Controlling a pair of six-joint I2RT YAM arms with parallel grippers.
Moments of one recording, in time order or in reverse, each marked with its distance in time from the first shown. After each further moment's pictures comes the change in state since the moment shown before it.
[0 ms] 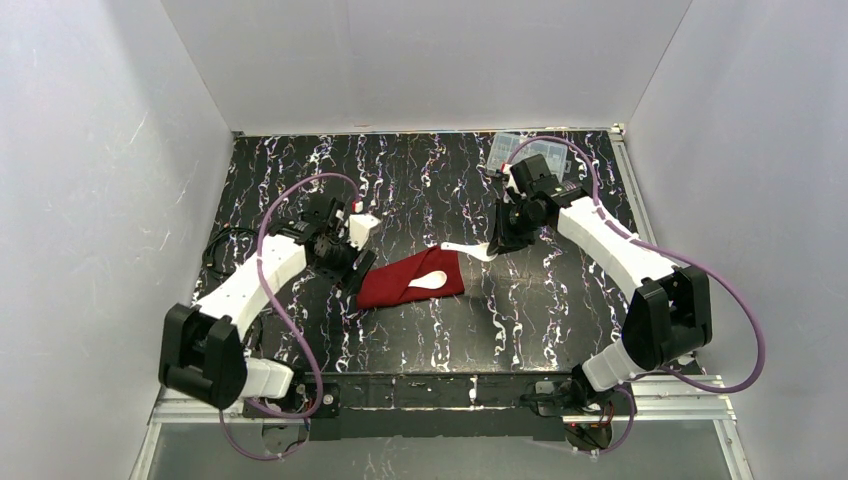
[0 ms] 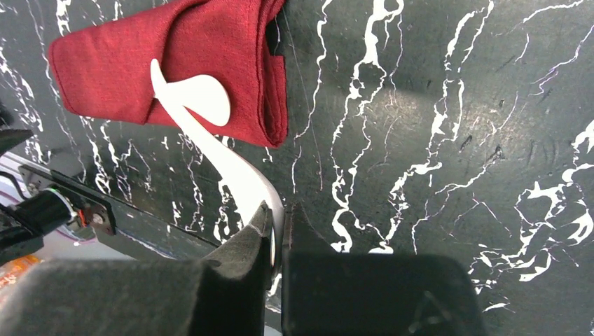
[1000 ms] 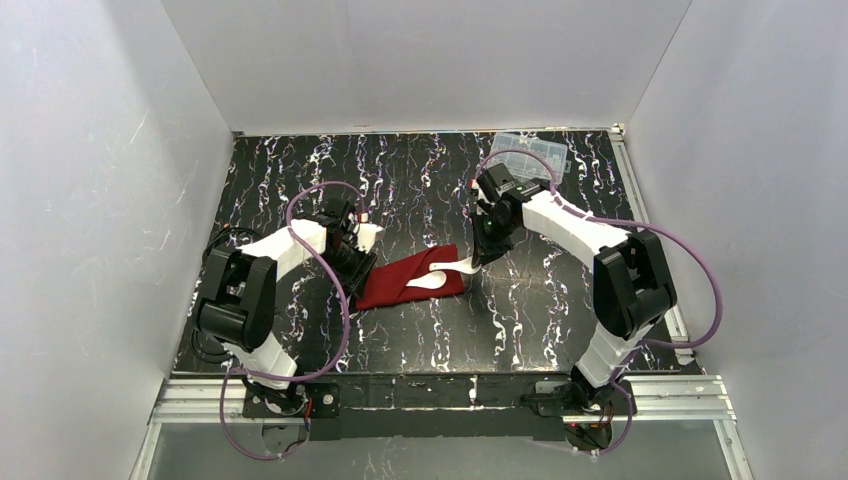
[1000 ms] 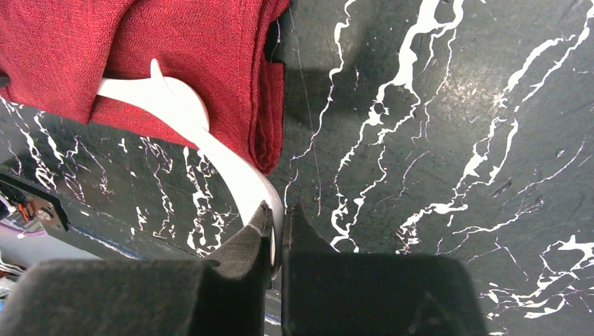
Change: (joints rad) left arm 0.047 0.335 0.001 0.109 0.074 -0.074; right arm 0.099 0.207 0.050 0.006 0.032 -0.053
